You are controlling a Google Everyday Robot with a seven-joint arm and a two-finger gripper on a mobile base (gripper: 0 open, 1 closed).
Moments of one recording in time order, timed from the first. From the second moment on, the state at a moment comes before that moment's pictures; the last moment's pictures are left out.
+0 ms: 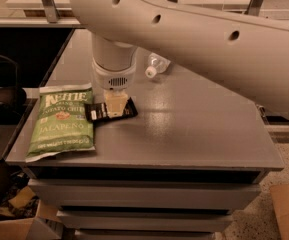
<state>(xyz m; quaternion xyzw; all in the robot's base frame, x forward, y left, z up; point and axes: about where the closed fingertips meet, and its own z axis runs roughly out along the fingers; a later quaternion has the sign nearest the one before) 0.527 0.074 0.863 -0.79 0.60 -0.04 0.14</state>
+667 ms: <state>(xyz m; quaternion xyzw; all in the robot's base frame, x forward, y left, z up) 0.523 0.078 0.871 -0.80 0.58 -0.05 0.14</state>
